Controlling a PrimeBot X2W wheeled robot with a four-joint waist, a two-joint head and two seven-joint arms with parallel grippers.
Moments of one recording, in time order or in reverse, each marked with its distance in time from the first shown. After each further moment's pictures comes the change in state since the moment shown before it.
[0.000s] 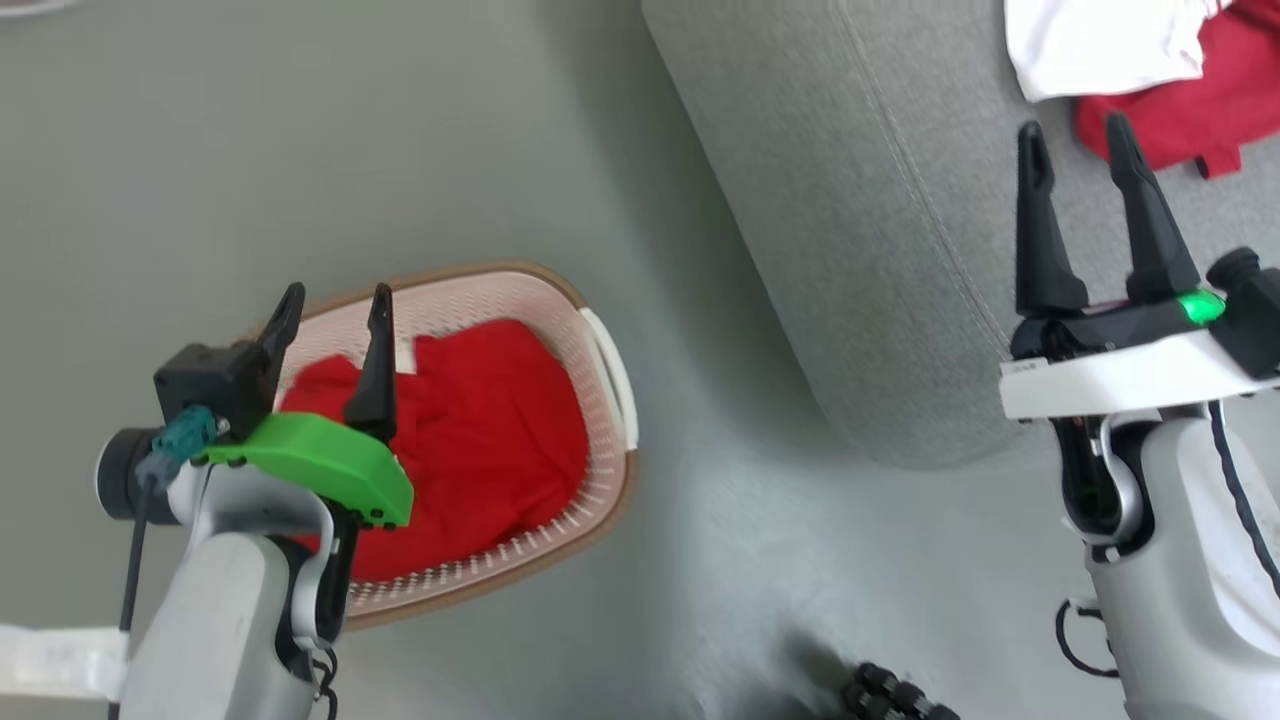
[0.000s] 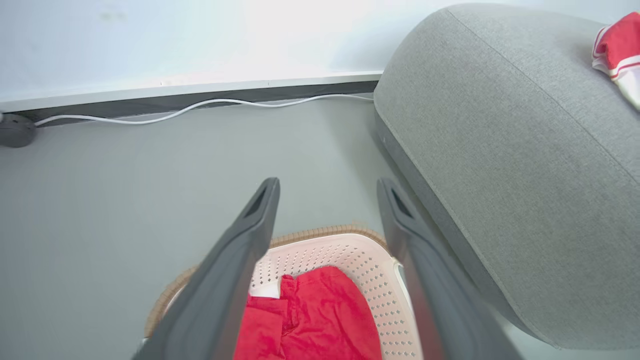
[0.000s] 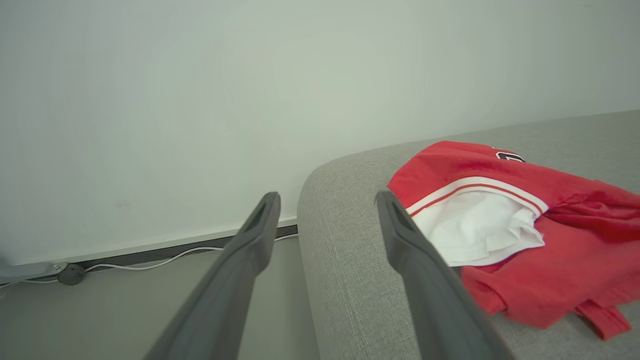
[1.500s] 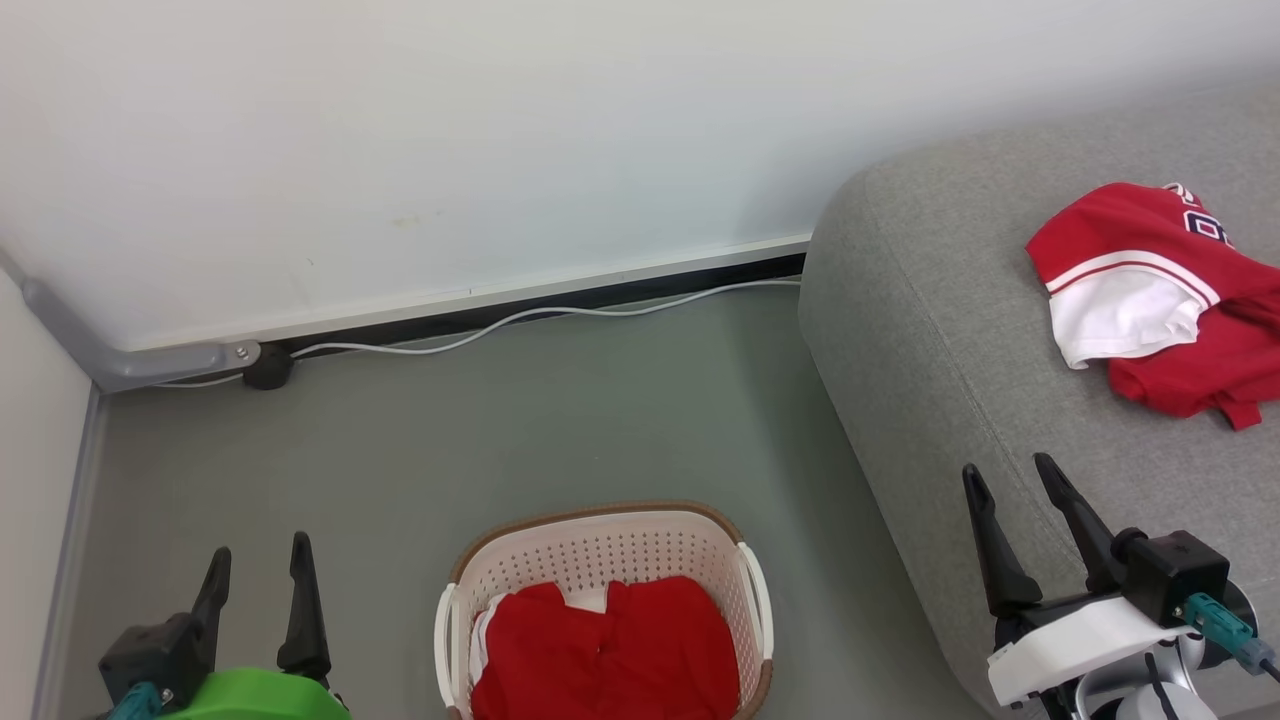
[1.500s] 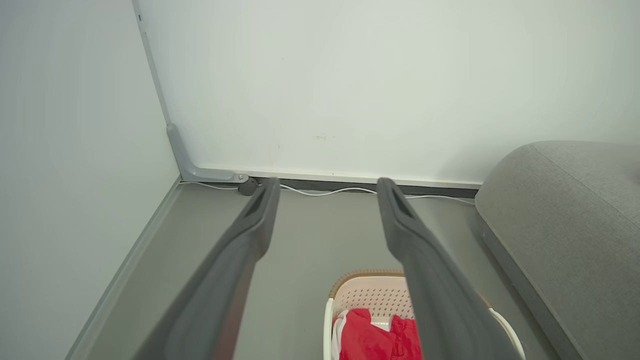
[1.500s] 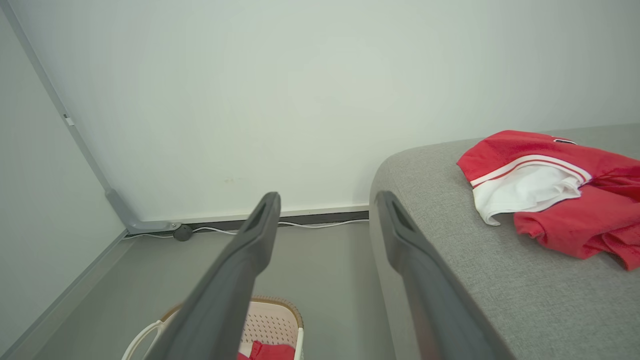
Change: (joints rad) left arm 0.388 -0.012 0.141 0.079 -0.036 0.000 -0.245; right arm 0.413 -0.030 0.033 0.101 -0.067 0.031 0.001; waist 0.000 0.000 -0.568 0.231
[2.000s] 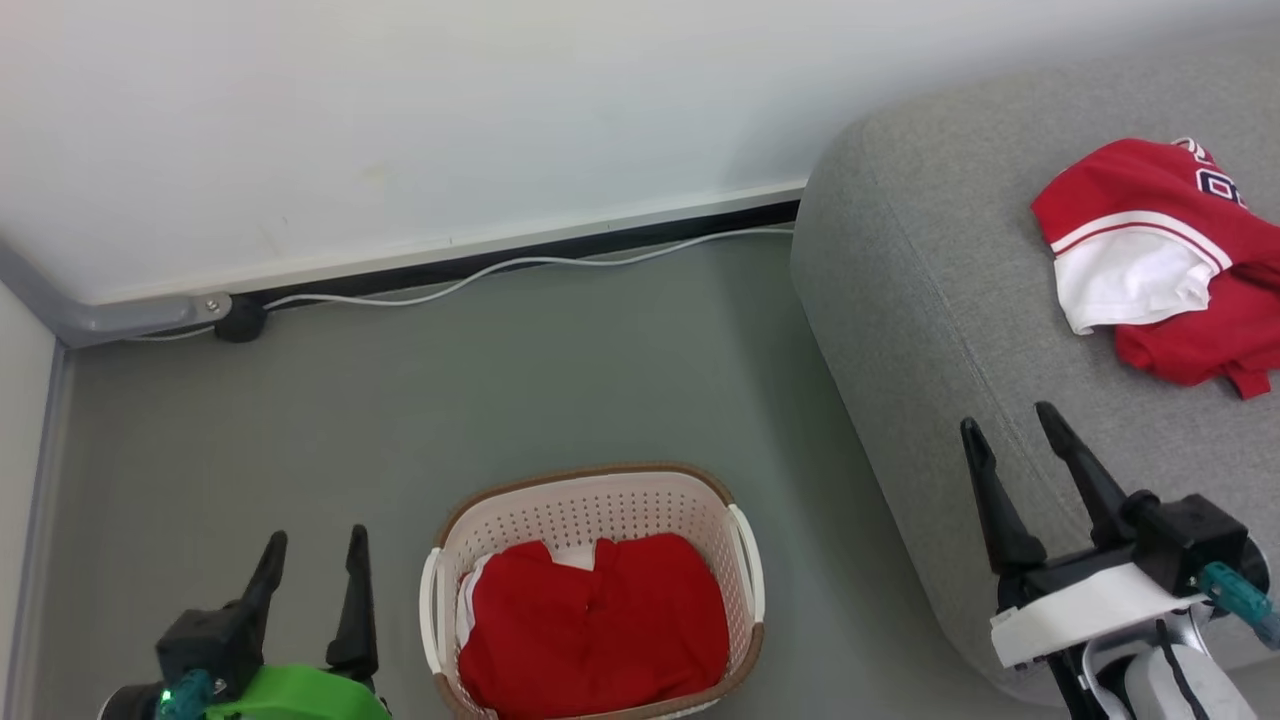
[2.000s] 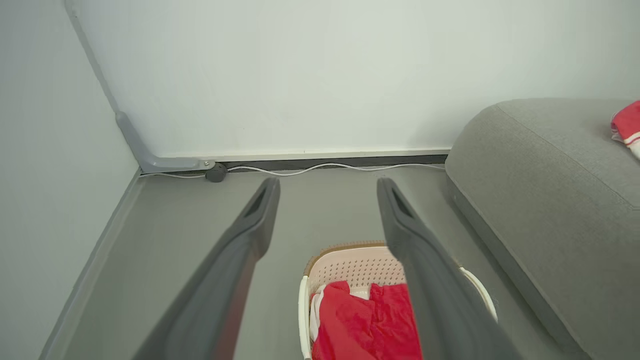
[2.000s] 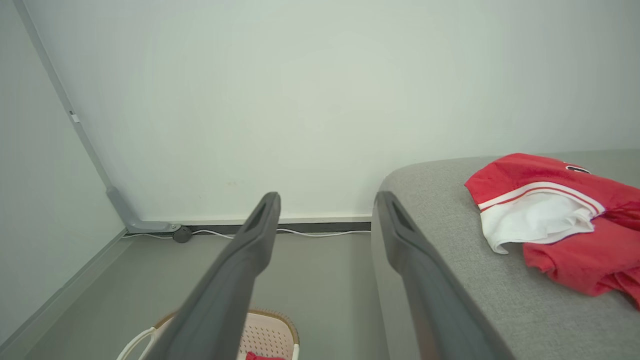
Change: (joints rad) left arm 0.023 0.012 -0.058 -0.095 0.025 0.000 0.046; right arm -0.021 -0.020 0.014 -0.081 -0.012 0.011 0.009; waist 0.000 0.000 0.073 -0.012
